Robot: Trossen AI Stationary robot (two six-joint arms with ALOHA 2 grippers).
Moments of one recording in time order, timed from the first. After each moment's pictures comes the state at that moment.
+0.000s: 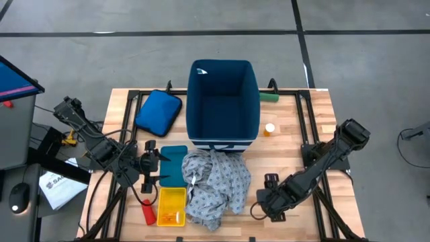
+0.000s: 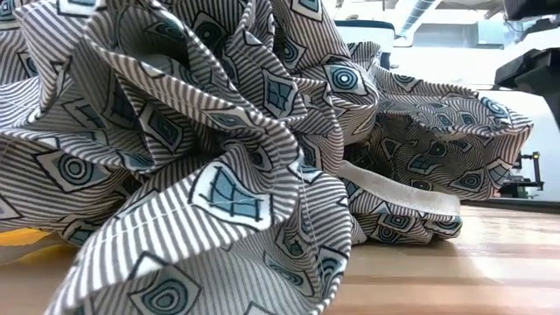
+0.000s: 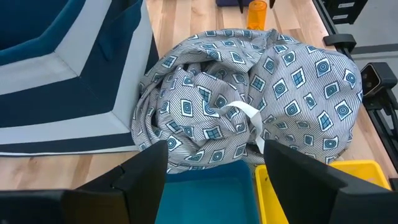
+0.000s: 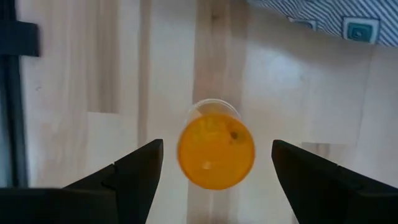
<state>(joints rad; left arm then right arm) -0.74 1.02 0.97 -0.77 -0.66 -0.43 0.73 1.64 1.06 -0.77 0.11 0.66</state>
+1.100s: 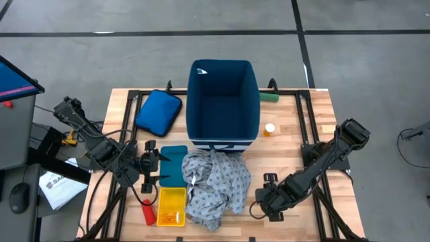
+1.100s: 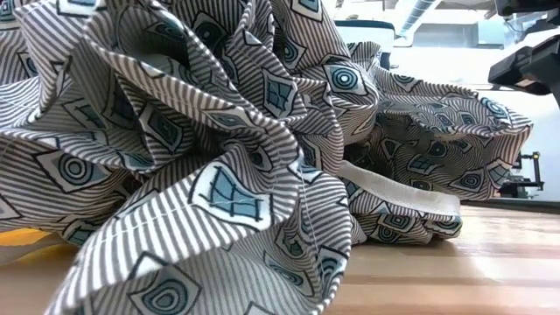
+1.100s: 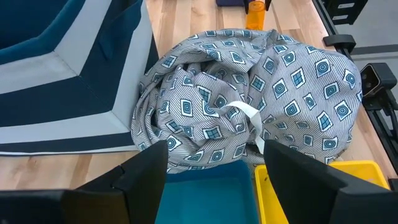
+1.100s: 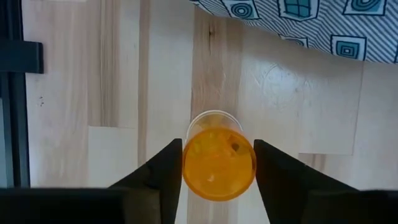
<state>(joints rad) -0.74 1.02 0.97 -0.77 -0.65 -0.43 0.72 1.64 1.06 -0.74 0.13 0.66</state>
